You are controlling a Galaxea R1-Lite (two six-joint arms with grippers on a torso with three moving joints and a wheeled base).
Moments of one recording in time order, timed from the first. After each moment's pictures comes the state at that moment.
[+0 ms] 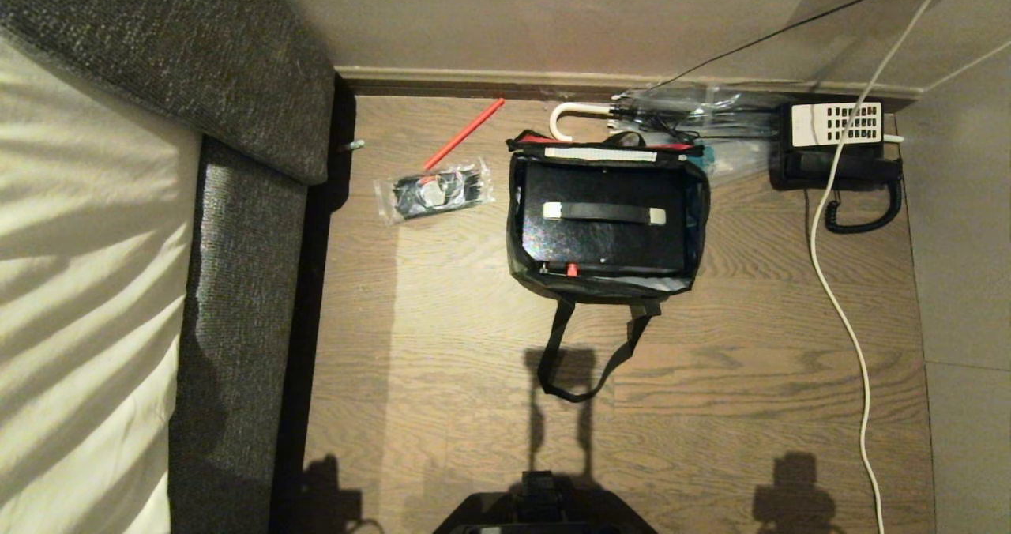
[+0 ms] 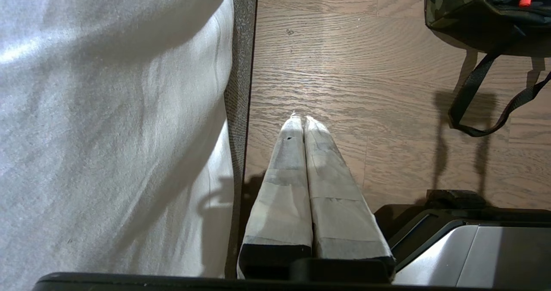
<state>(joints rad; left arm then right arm) 0.00 0.00 0.00 0.00 0.00 0.00 -0.01 0.00 -0.12 0.26 -0.06 0.07</state>
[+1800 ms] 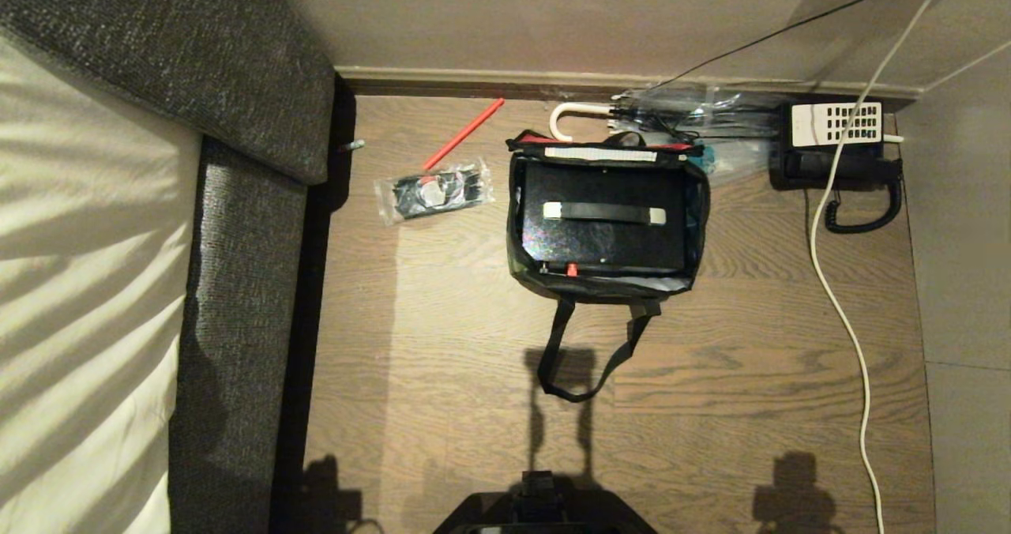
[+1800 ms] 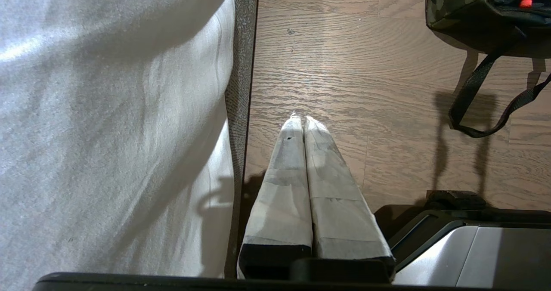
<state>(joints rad) 0.00 0.00 0.00 0.00 0.00 0.00 -0.01 0.01 -0.12 0.26 -0.06 0.07</state>
